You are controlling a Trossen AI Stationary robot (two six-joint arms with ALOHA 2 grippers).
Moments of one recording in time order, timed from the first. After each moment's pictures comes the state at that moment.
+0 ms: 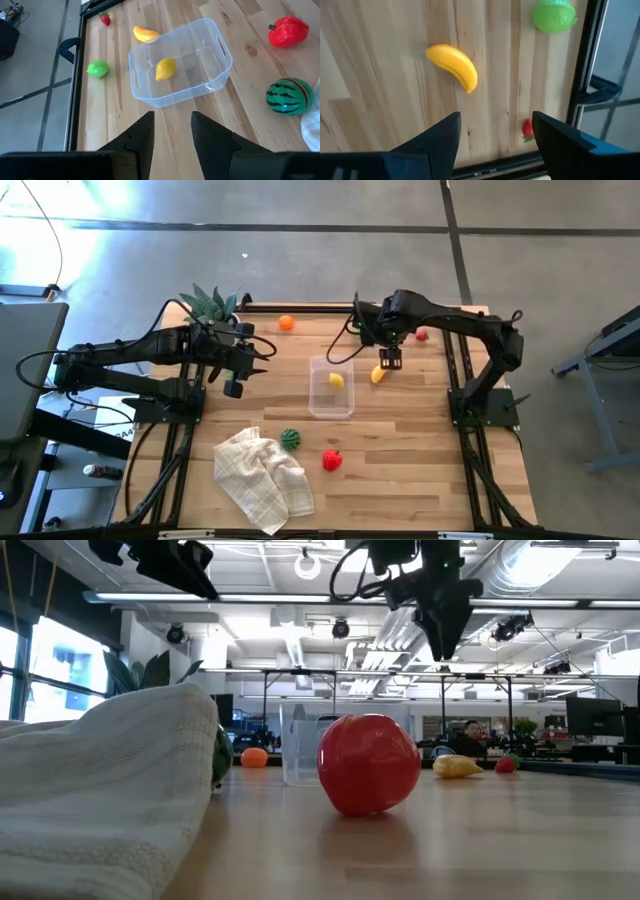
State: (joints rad) left arm 0.28 0.93 0.94 -0.70 0.01 0.49; right arm -0.33 1.70 1.65 -1.47 0.21 -0.28
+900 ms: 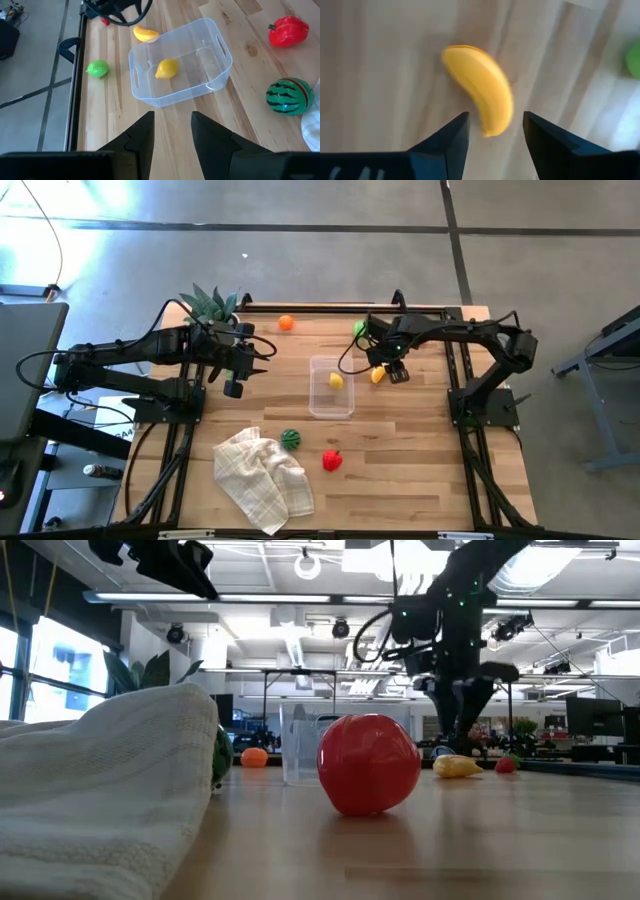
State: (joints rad) left arm 0.28 0.94 0.94 -0.70 0.01 0.49; right arm -0.43 1.61 1.08 -0.90 0.02 -0.68
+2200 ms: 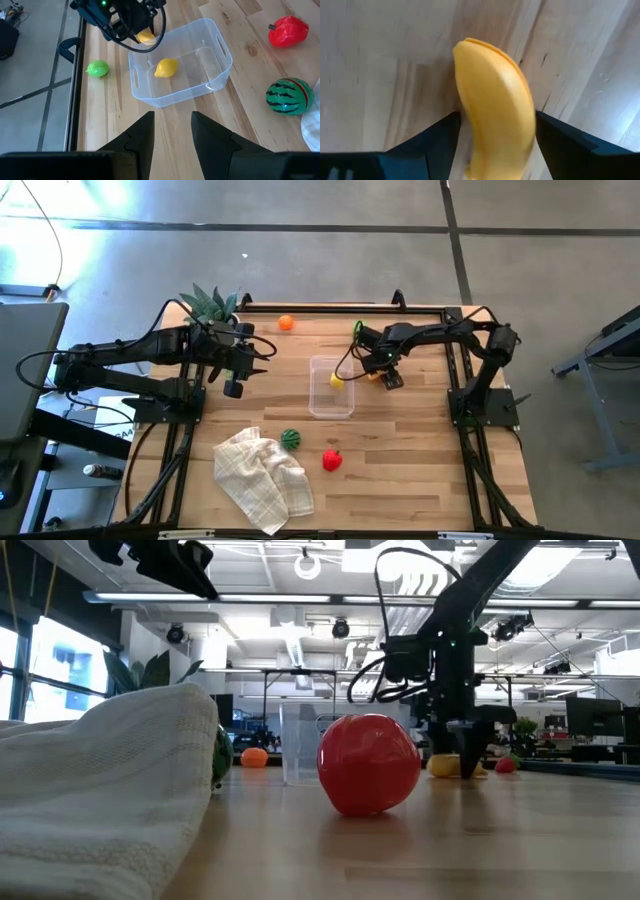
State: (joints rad) left arm 0.28 0.94 0.94 -0.70 0.01 0.49; right arm -0.43 1.78 1.00 -0.72 -0.01 -0.71
